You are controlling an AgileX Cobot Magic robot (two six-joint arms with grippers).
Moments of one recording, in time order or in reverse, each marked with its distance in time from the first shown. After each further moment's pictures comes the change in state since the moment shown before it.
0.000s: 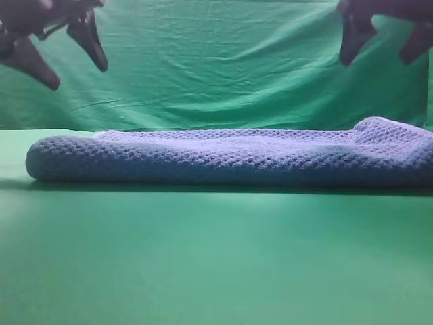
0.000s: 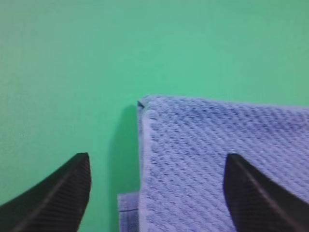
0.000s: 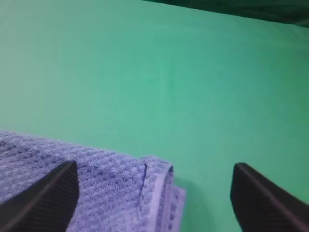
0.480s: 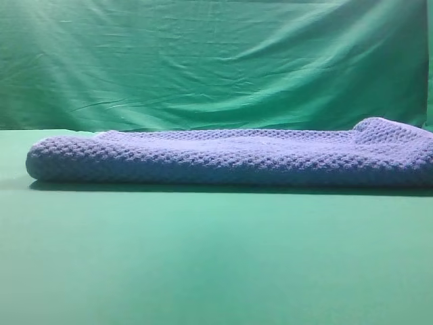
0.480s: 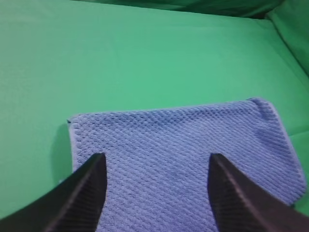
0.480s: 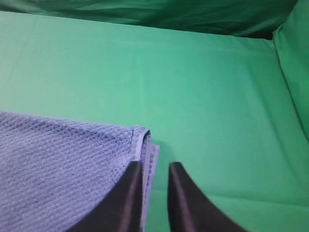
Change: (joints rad) left arm 0.000 -0.344 0.000 0.004 0.252 0.007; right arm 0.000 -0.405 -0.018 0.018 0.412 -0.001
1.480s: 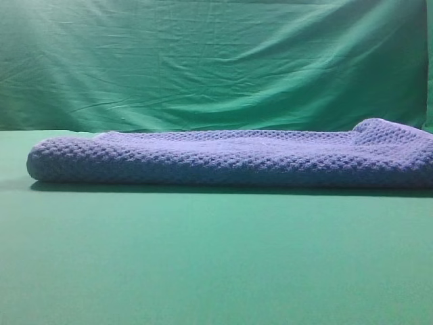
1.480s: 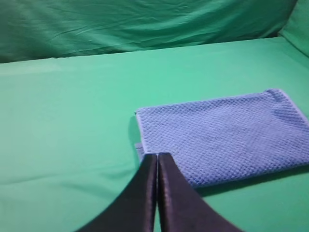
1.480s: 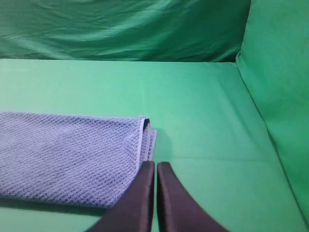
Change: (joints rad) left arm 0.000 -0.714 0.183 0.533 0.244 -0.326; right arm 0.000 -0.681 0.168 0.047 0.286 -0.009
